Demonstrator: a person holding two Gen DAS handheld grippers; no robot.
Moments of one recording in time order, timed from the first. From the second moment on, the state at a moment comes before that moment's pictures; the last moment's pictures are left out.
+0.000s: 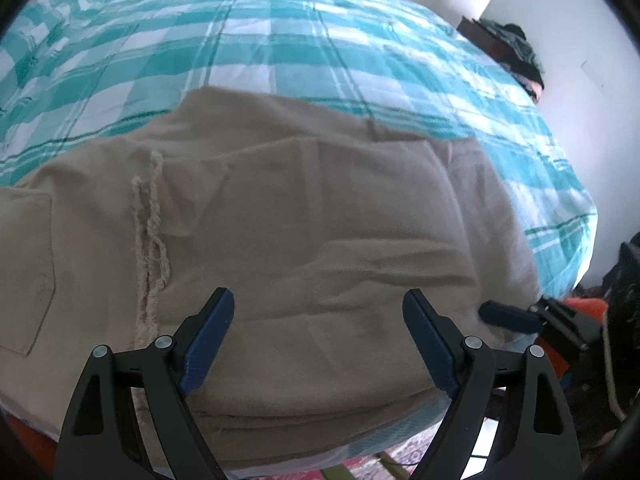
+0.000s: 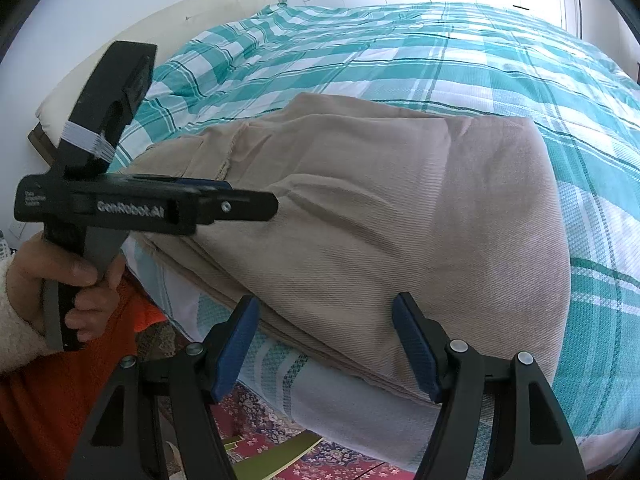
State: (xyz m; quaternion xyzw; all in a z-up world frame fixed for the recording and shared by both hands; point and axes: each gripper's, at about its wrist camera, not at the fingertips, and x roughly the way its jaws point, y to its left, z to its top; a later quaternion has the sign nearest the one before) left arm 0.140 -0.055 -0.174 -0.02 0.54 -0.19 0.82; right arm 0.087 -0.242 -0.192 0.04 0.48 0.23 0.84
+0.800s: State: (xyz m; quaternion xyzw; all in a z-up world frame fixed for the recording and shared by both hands) left arm 0.136 -0.063 -0.195 0.02 0.54 -0.20 0.82; right arm 0.087 -0.240 -0.192 0.04 0.48 0.23 0.84
